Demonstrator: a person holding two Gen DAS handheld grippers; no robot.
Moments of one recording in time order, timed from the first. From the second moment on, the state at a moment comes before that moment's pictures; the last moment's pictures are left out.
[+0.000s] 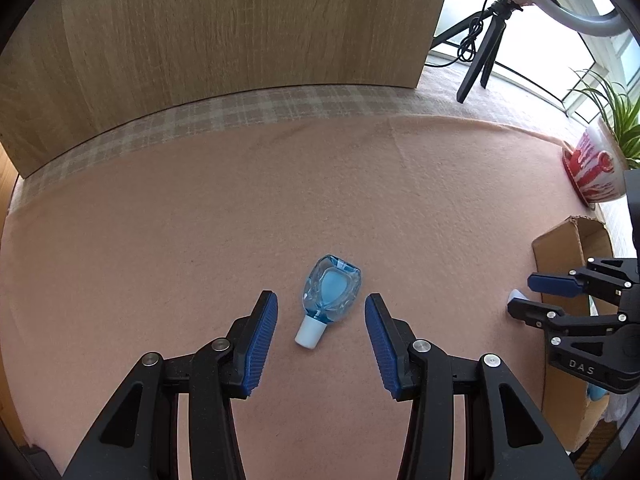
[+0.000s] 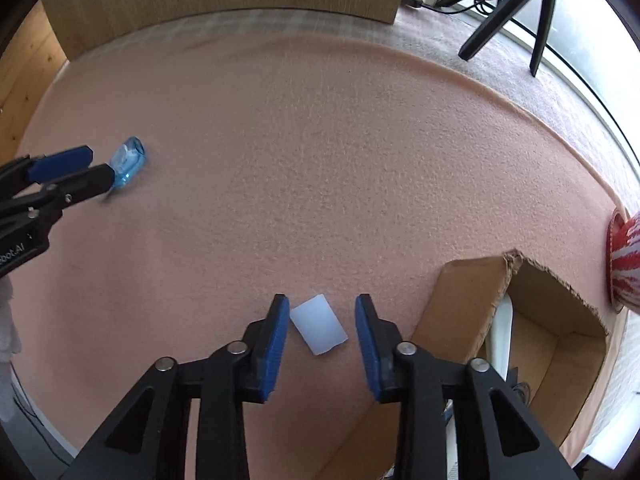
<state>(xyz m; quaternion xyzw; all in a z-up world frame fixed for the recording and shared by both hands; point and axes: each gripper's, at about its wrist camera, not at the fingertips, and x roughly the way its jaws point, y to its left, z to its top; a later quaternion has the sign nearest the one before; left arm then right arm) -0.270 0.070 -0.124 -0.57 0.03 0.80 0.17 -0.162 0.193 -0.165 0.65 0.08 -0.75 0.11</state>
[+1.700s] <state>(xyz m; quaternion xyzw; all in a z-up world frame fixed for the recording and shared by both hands) -0.197 0.089 -0.108 -0.54 0.03 0.80 0.24 -0.059 0.248 -0.094 0.57 -0.14 -0.80 0.16</state>
